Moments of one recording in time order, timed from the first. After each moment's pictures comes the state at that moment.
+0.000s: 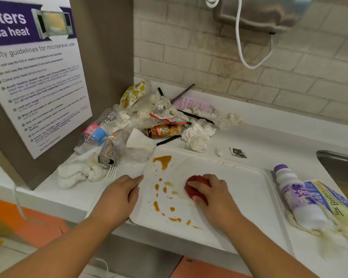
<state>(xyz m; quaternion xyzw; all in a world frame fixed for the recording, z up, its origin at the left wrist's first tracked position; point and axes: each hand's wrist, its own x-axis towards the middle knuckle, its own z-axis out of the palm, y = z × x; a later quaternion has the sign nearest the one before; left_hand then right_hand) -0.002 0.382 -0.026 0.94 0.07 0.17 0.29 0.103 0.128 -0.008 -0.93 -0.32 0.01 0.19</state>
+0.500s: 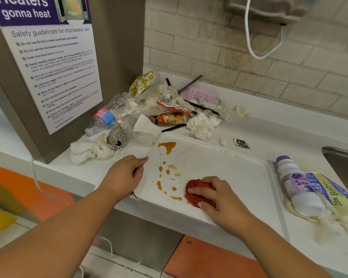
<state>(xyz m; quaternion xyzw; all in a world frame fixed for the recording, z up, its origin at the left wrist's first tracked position) 0.001 0.381 -0.026 0.94 0.10 0.17 0.29 0.073 0.091 -0.007 -0.88 -0.42 0.07 0.21</state>
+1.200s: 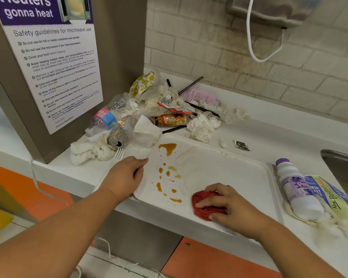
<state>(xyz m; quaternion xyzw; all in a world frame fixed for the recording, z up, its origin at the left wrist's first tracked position) 0.000 0.380 -0.028 0.93 0.10 0.17 0.30 0.077 0.074 0.015 -0.86 -0.42 0.19 0.21</state>
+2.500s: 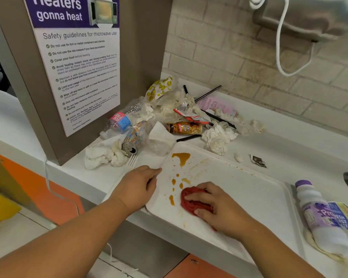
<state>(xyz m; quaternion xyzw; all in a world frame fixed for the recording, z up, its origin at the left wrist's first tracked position) 0.003 0.385 -0.033 0.93 0.08 0.18 0.31 0.096 0.143 0.008 -0.86 -0.44 0.17 0.19</state>
